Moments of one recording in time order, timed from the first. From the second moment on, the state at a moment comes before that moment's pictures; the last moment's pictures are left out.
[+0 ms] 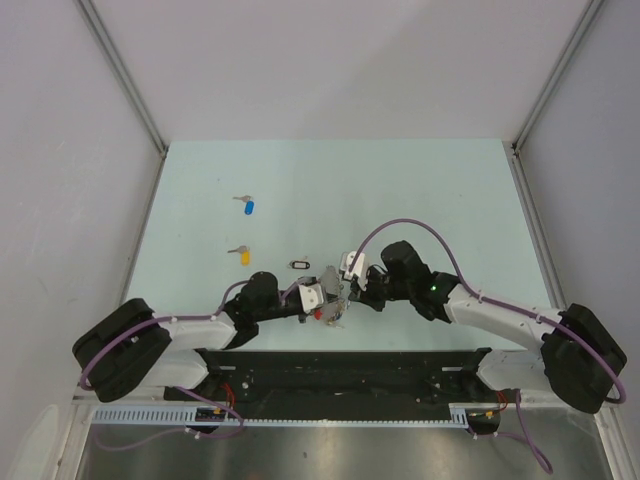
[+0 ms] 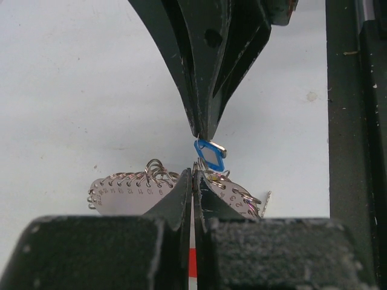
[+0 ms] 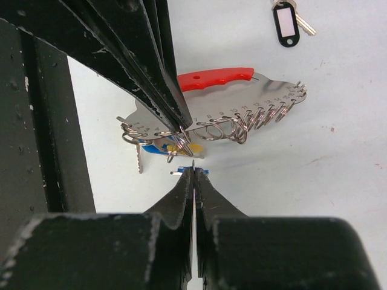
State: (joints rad) left arm -0.83 1.27 0.25 0.79 0.45 0.34; right arm 0.82 1.22 0.63 -0.04 -0.42 -0.36
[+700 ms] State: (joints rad) left arm -0.82 1.27 0.25 0.81 0.50 0.32; right arm 0.82 1.22 0.63 -0.04 -0.43 -0.36
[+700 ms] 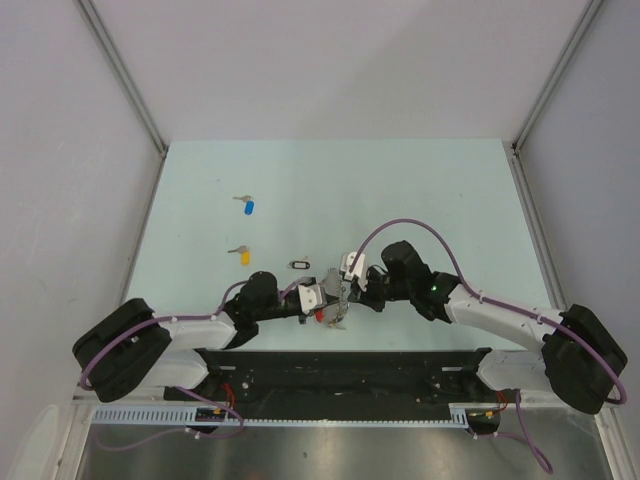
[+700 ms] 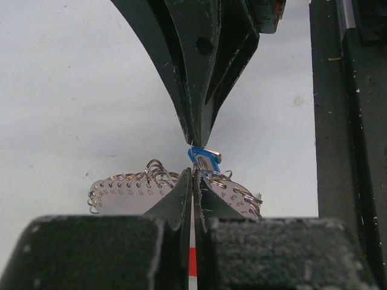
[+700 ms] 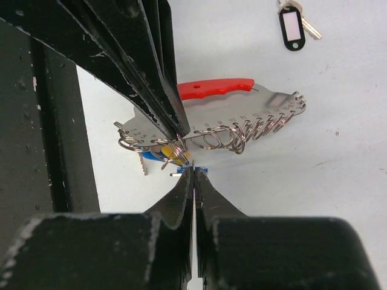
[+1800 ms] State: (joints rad) left arm -0.82 1.28 0.25 0.80 0.54 0.31; right arm 0.86 1.20 0.63 -0.04 -0.43 -0.41
